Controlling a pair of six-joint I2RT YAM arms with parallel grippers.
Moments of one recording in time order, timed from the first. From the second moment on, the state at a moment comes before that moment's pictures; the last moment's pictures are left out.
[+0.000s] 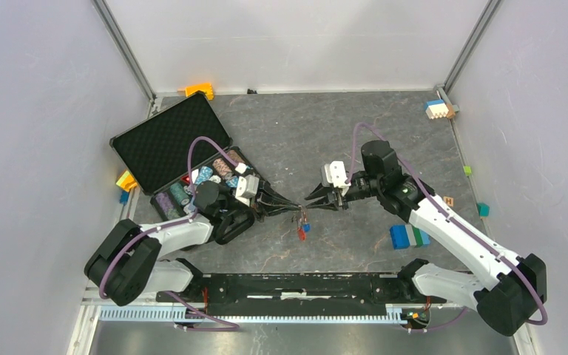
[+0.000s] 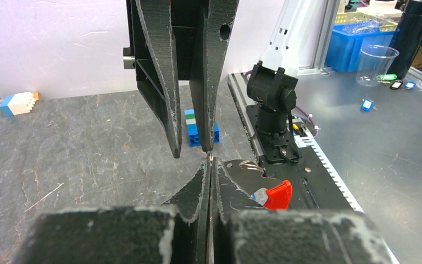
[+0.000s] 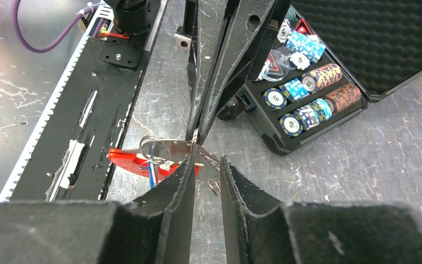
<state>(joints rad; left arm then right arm) -0.61 1.29 0.40 1.30 1.05 -0.29 0.61 1.09 0.89 -0.28 -1.00 -0.61</state>
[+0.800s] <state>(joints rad) -0.61 1.29 0.40 1.32 1.02 -0.29 0.64 1.09 0.89 -0.26 -1.01 -0.60</state>
